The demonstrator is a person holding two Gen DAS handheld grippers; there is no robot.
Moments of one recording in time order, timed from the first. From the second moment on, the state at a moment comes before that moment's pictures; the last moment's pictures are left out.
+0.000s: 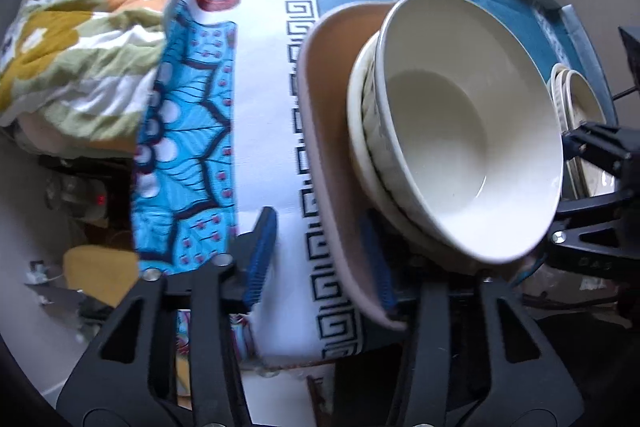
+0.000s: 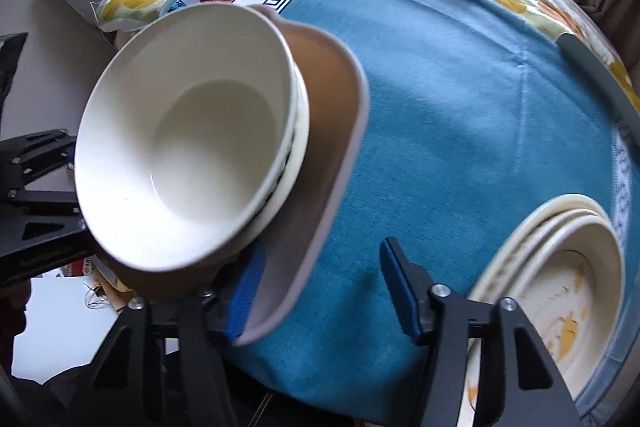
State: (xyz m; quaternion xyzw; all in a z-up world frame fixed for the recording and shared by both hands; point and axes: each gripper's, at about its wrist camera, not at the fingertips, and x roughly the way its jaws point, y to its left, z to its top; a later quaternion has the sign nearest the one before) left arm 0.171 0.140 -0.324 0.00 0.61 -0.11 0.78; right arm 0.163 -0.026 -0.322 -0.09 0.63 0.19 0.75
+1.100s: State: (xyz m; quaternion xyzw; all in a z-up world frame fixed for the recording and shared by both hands) left arm 0.170 0.057 -0.222 0.09 0.51 -0.18 0.84; right arm 0.131 -0.071 -0.230 -0.09 0.53 0.17 0.82
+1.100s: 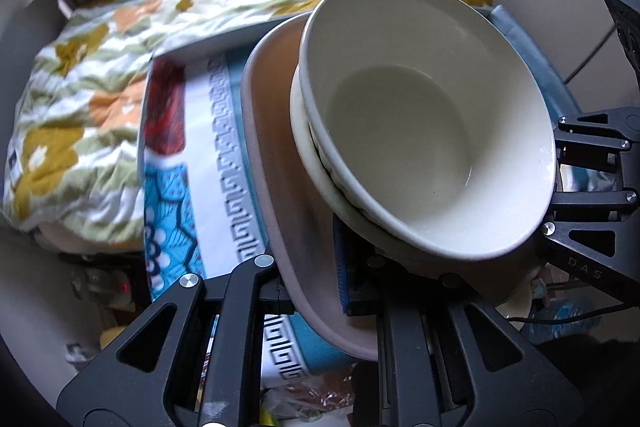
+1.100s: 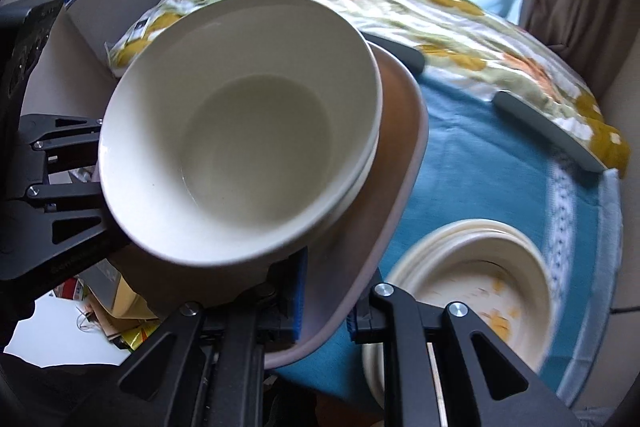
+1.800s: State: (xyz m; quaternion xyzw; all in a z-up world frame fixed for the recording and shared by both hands) left arm 0.137 -0.122 -0.239 0.07 0.53 -0.18 0.83; right arm 0.107 -0.239 -0.224 -0.09 0.55 0.15 0.81
